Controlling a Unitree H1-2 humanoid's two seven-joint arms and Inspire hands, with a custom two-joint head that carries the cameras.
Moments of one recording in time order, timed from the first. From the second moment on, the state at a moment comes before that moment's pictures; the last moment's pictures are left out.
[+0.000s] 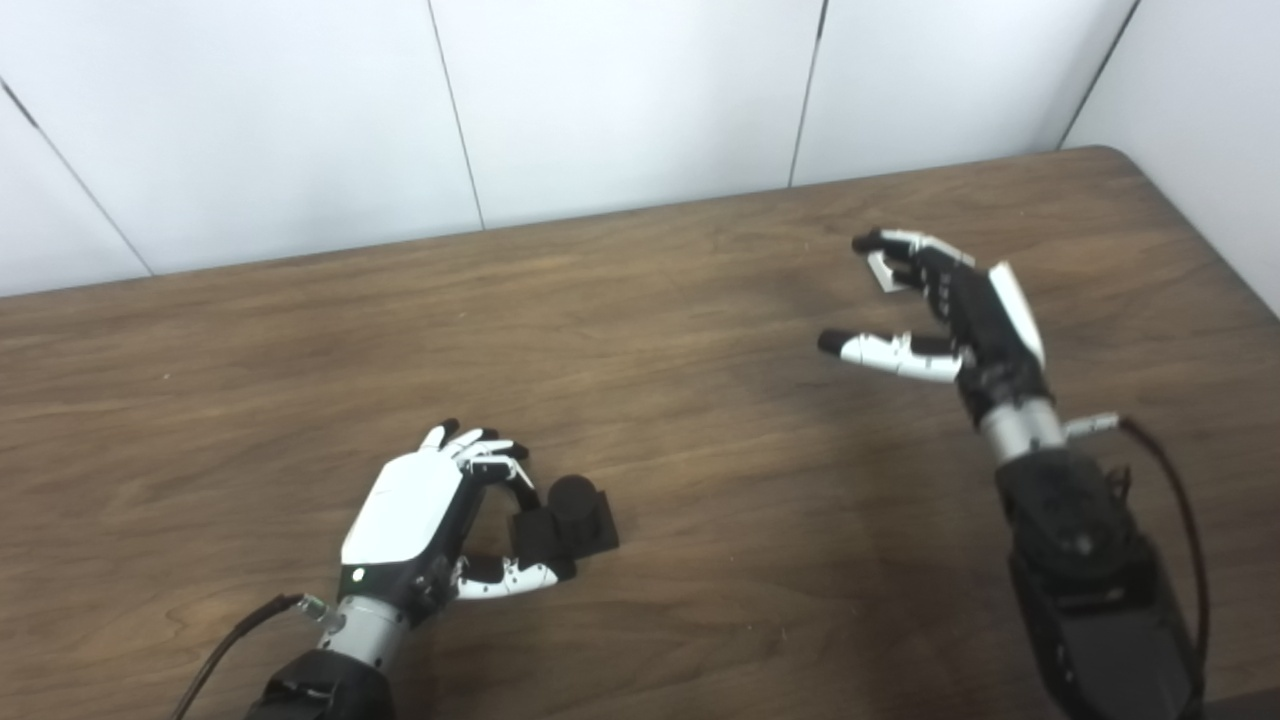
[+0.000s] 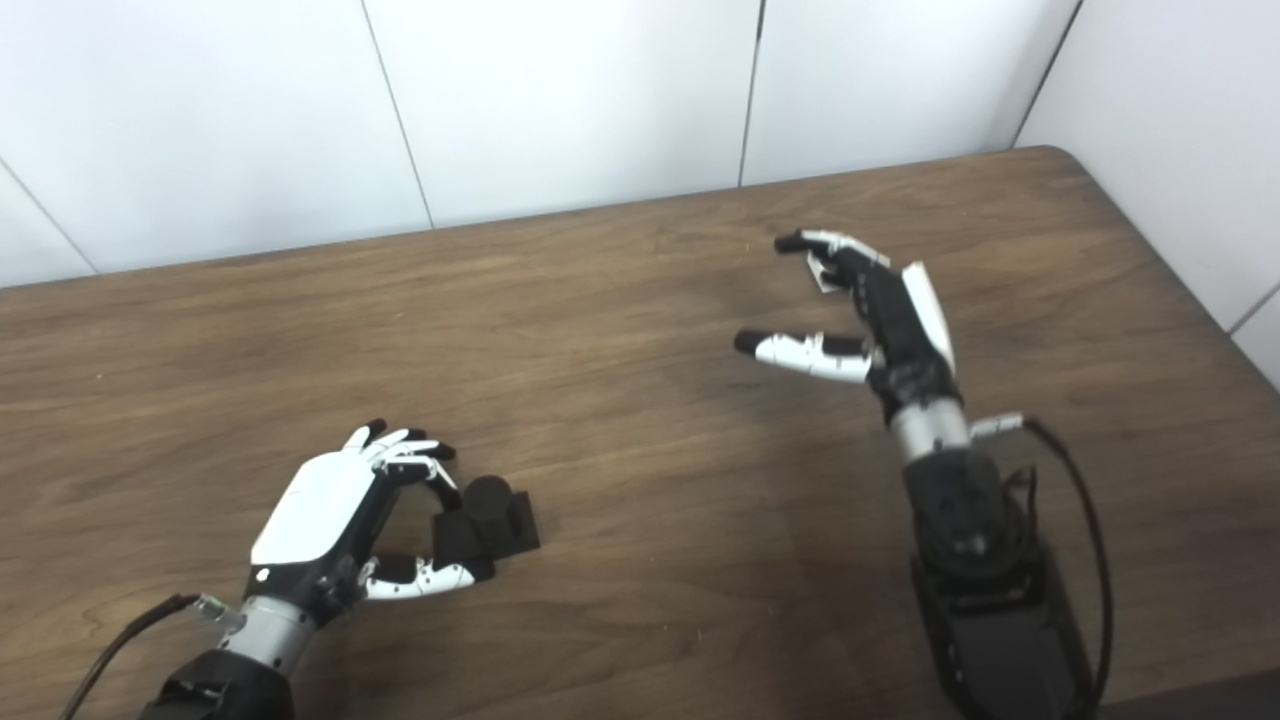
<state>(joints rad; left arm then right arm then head) -0.02 0.28 -0.38 -0.29 0.84 0.10 -0.20 -0.09 -0.28 -0.10 -0.39 -0.22 0.40 -0.01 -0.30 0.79</state>
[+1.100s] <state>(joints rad) 0.00 0.30 -0.33 -0.28 0.82 0.03 -0.21 -0.46 -0.64 0.18 0.10 -0.62 0.46 0.29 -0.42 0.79</state>
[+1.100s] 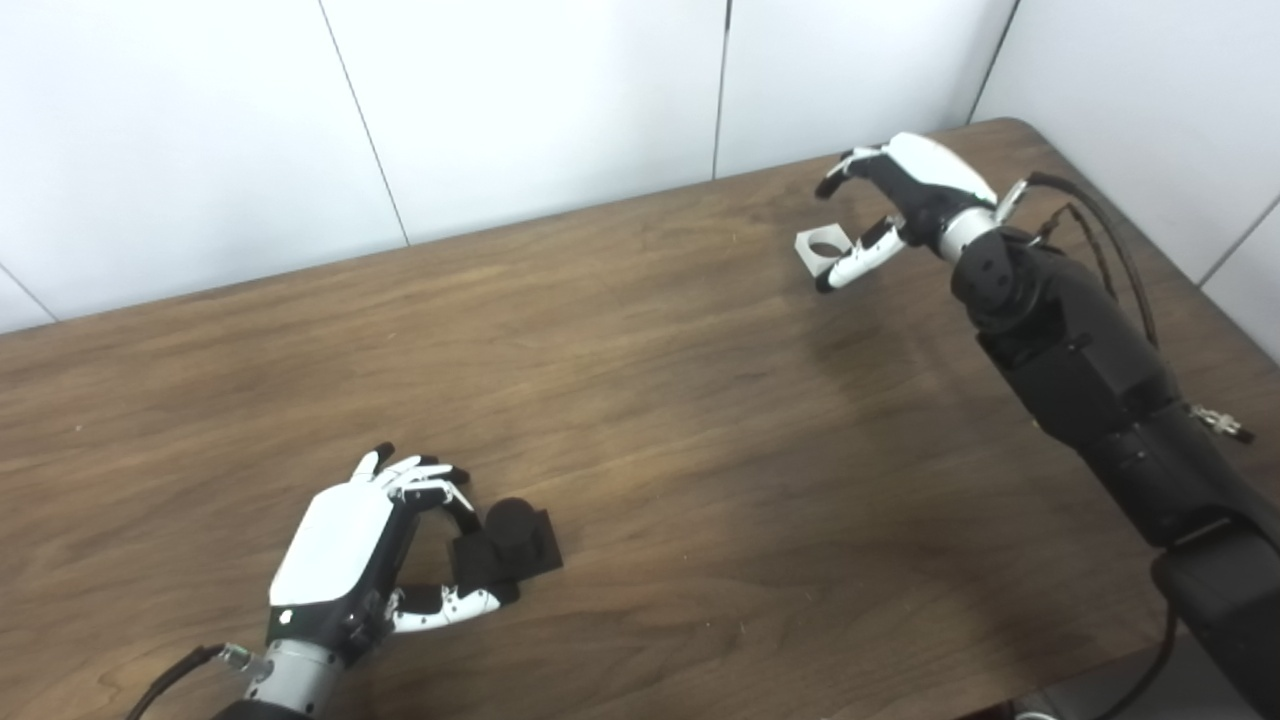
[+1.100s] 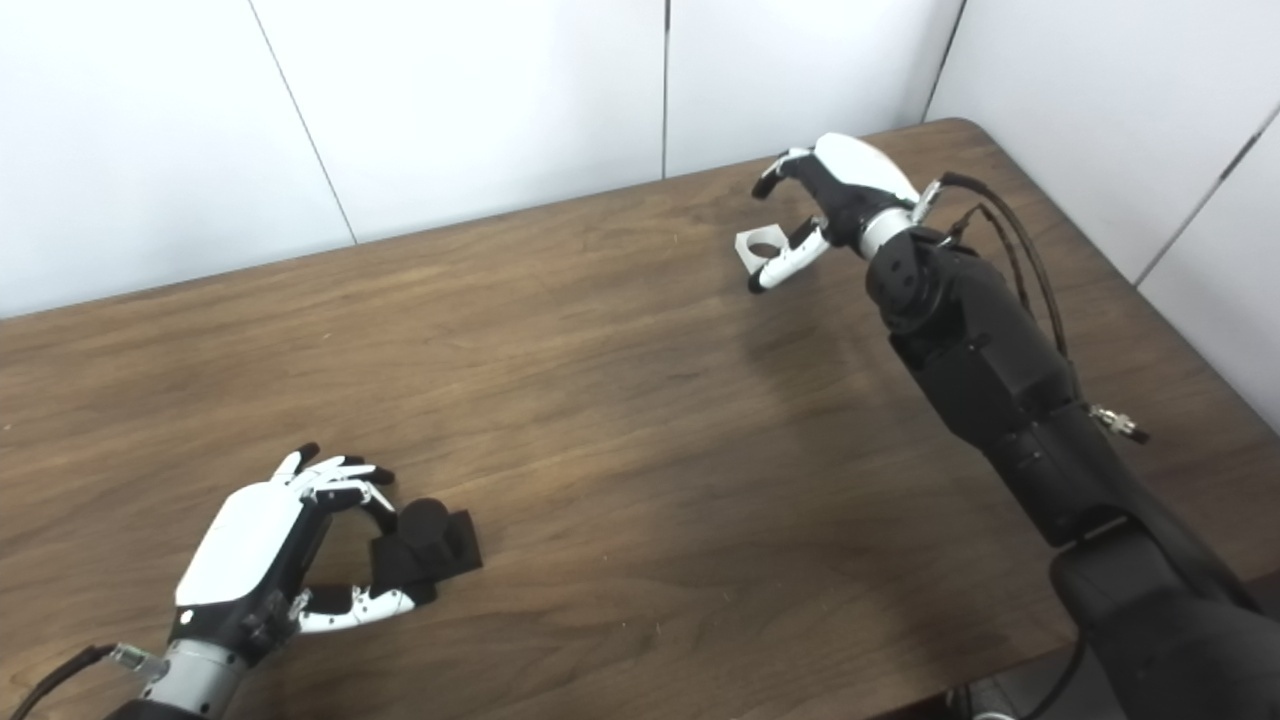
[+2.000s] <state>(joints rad) 0.02 0.30 -0.31 -0.33 0.84 0.03 -0.25 -0.58 -0.65 0.29 0.29 -0.71 0.44 0.34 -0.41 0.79</state>
